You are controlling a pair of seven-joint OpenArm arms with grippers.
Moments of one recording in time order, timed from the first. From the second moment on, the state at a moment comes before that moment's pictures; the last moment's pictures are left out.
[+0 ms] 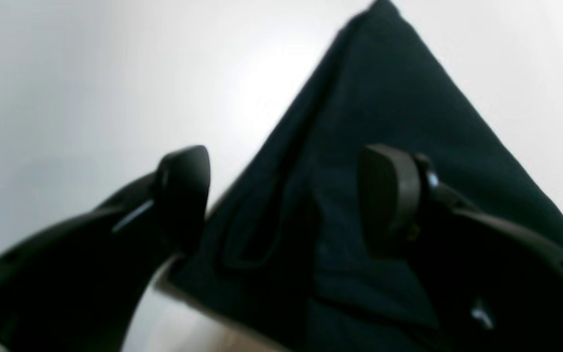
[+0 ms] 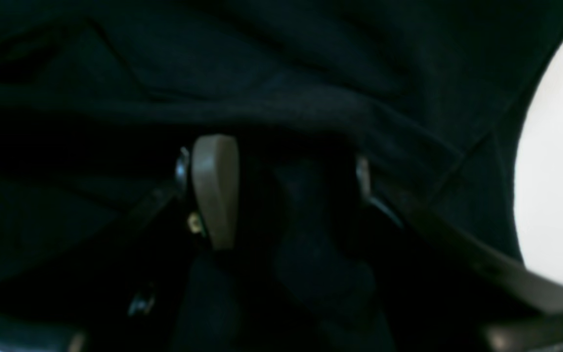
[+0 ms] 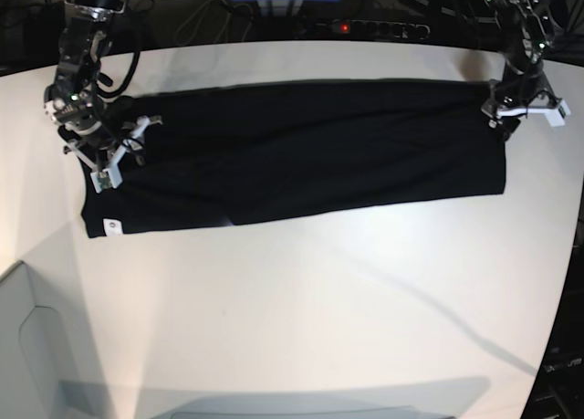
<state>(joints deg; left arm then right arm) 28.1 -15.1 -35.3 92.7 -50.6 1.1 32.1 -13.4 8.3 20.5 94.7 9.9 33.0 -45.8</state>
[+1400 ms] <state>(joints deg) 28.1 -11.5 -12.5 116.3 -42.2 1.3 40.3 -13.2 8.3 20.5 94.8 9.9 33.0 -45.9</state>
